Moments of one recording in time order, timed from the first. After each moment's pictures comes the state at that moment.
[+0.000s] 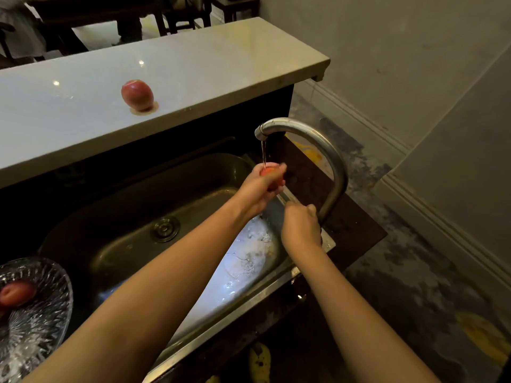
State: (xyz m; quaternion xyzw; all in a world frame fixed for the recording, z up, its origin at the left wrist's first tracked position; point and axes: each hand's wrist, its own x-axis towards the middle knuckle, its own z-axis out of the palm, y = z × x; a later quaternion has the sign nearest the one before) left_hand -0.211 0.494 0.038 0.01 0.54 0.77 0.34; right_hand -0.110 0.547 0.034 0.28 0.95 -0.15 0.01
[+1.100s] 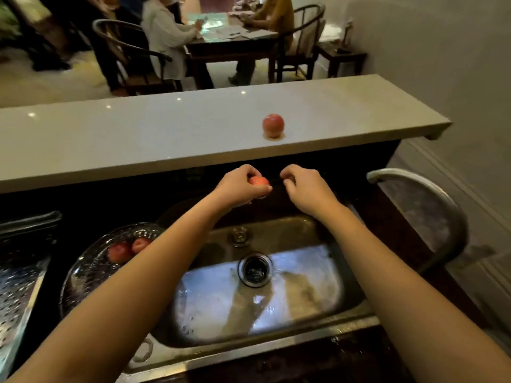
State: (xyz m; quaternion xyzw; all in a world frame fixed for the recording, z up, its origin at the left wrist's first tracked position) left_hand -0.236 0.282 0.120 0.05 0.90 0.43 0.07; right_hand -0.218 0.444 0.129 -0.05 0.96 -0.28 -0.02
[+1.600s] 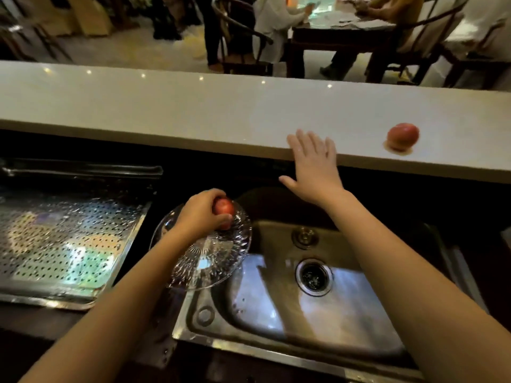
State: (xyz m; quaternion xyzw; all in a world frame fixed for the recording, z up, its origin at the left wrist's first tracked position) left_hand -0.146 0.081 0.085 -0.16 0.95 0.27 0.00; right_hand -0.275 0.281 0.112 -0.29 0.95 -0.05 -0.11
